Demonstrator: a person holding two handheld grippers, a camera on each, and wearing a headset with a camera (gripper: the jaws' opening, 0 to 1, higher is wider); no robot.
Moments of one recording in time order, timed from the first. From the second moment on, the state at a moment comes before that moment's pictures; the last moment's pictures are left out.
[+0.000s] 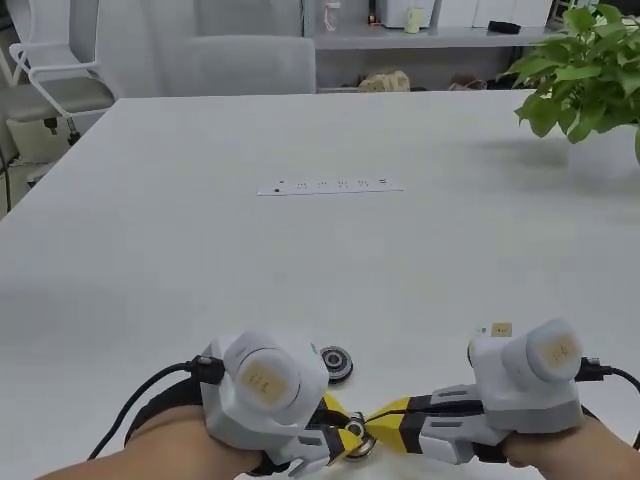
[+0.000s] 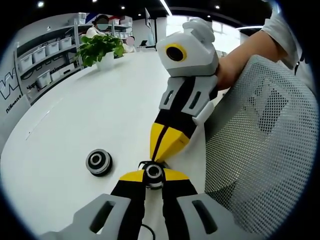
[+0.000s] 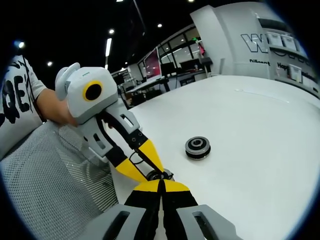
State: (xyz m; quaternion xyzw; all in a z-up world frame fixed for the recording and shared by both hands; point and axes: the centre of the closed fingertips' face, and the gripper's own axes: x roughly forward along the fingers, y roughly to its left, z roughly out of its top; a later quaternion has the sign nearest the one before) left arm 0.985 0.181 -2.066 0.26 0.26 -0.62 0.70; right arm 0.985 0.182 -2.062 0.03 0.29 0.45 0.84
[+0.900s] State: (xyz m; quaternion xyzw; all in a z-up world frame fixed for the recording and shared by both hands) left arm 0.985 0.180 -2.064 0.26 0.23 -0.63 0.69; right arm 0.985 0.185 -2.062 0.03 0.29 0.47 0.84
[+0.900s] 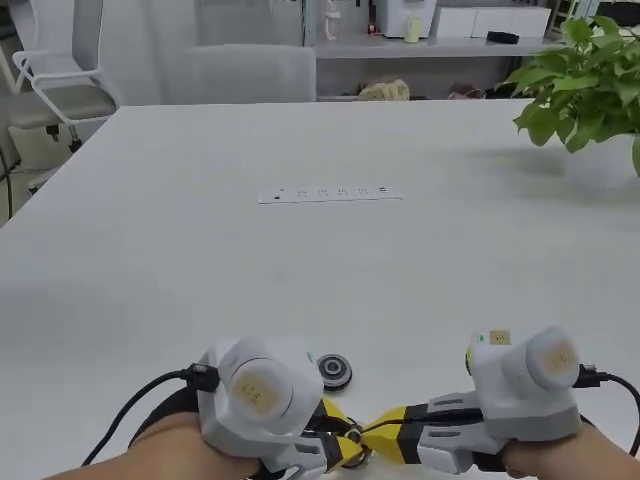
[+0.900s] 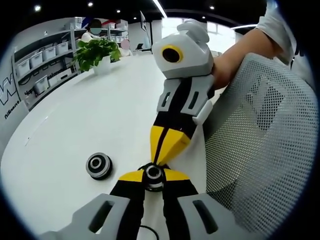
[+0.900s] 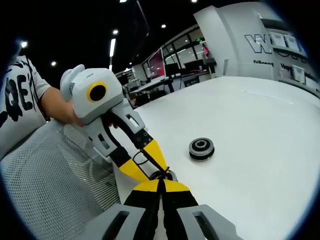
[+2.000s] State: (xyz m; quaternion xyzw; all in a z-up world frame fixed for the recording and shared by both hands) left arm 0.979 0.216 -2.018 0.22 0.24 -0.63 0.71; right arm 0.982 0.187 -2.037 0.05 0.27 0.48 0.83
